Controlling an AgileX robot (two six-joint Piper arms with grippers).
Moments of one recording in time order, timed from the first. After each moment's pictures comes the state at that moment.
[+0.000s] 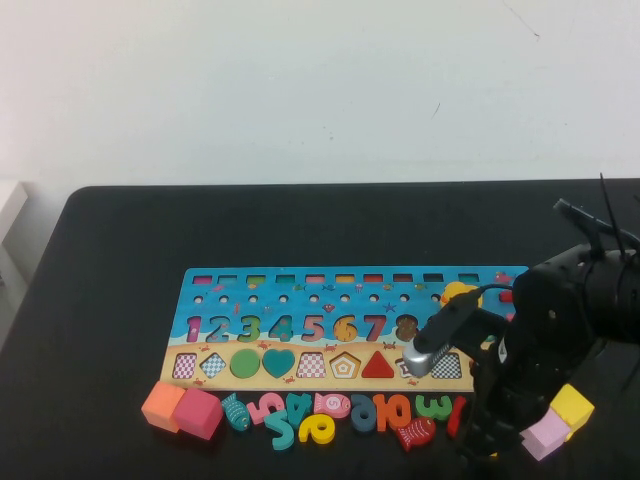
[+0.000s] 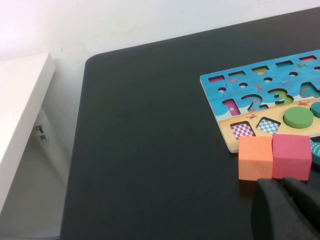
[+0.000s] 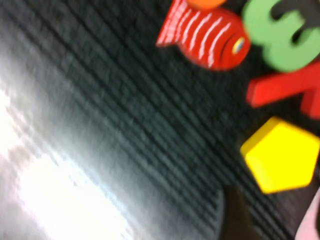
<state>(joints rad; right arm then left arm) 0.56 1.86 -1.04 0.07 0.71 -0.32 -0.11 -0.01 0.02 -0.03 0.36 0.10</state>
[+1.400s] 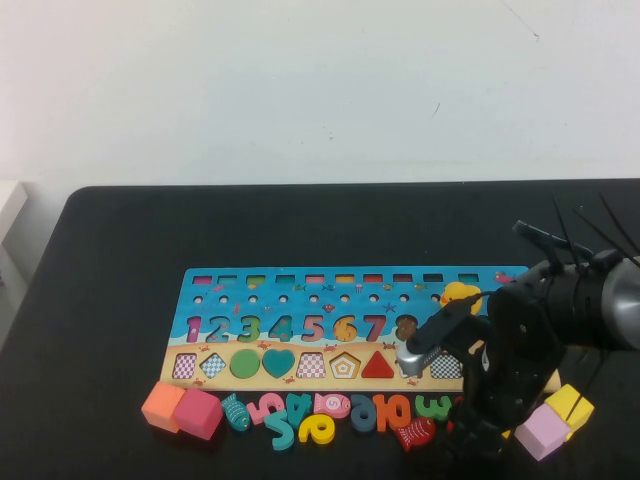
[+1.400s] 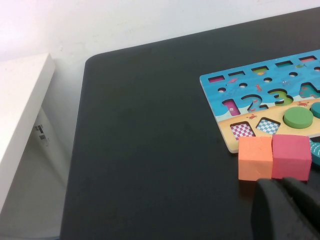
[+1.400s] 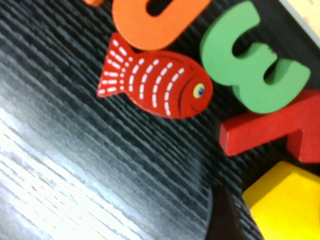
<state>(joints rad) 0.56 1.99 -1.08 -0.02 0.65 -0.17 -0.11 -0.01 0.02 -0.03 0.36 0.10</state>
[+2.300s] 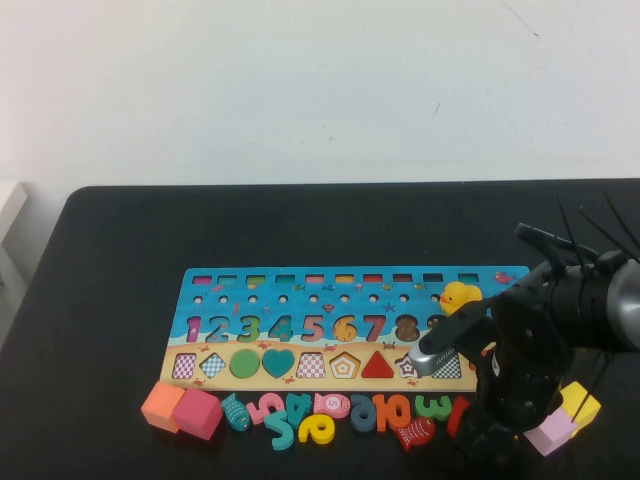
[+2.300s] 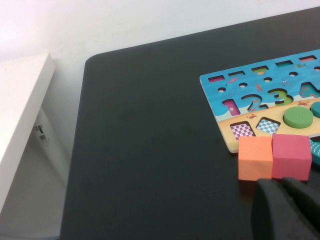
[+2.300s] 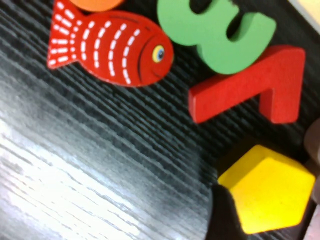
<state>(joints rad) 0.56 1.97 -1.07 -0.10 0.69 -0.04 -0.11 -0.01 0.02 -0.03 0.36 0.10</state>
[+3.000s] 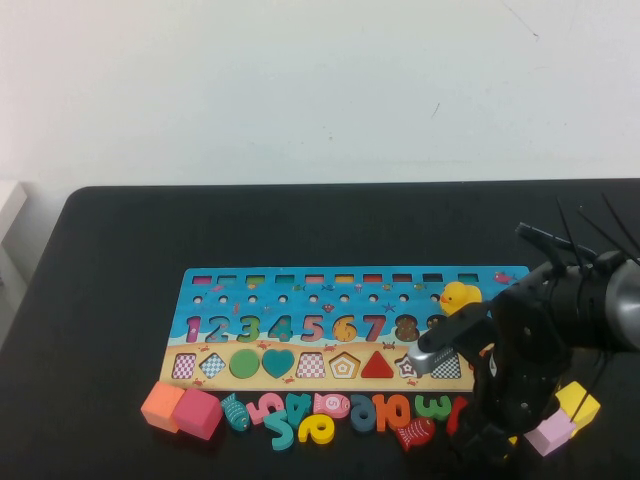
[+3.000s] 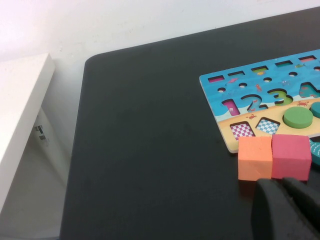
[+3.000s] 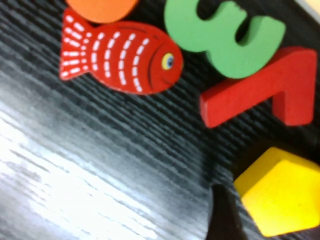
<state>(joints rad) 0.56 1.98 -1.07 -0.05 0.69 -0.03 -0.11 -0.01 0.02 -0.03 0.36 0.10</state>
